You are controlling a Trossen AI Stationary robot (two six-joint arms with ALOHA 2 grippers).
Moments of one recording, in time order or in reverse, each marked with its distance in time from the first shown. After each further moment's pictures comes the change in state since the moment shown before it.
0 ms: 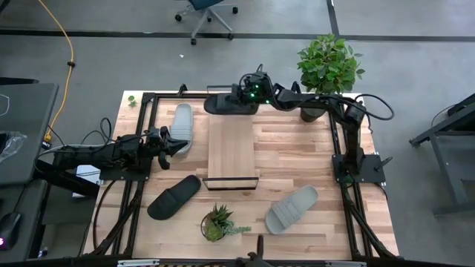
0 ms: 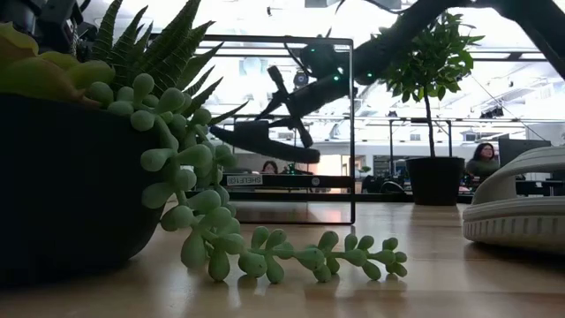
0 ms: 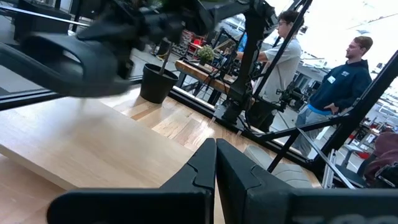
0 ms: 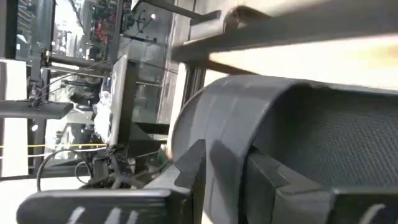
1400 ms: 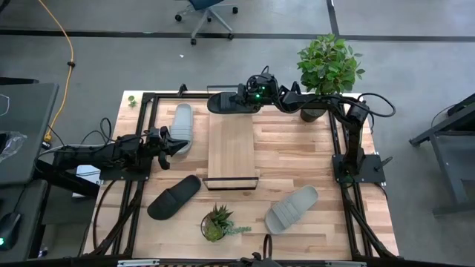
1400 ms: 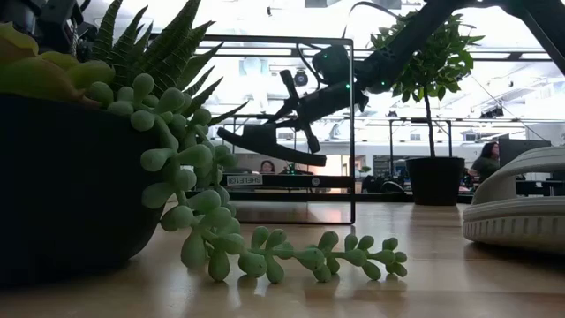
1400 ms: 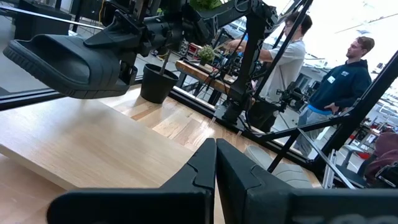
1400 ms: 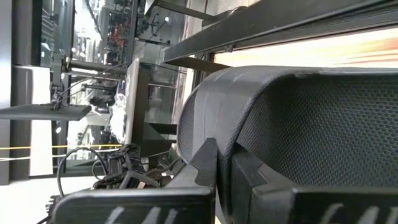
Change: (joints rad) left arm 0.000 0.000 0.000 0.001 -0.005 0.000; right arm -0.035 -0.045 -0.153 0.168 -0.044 0.046
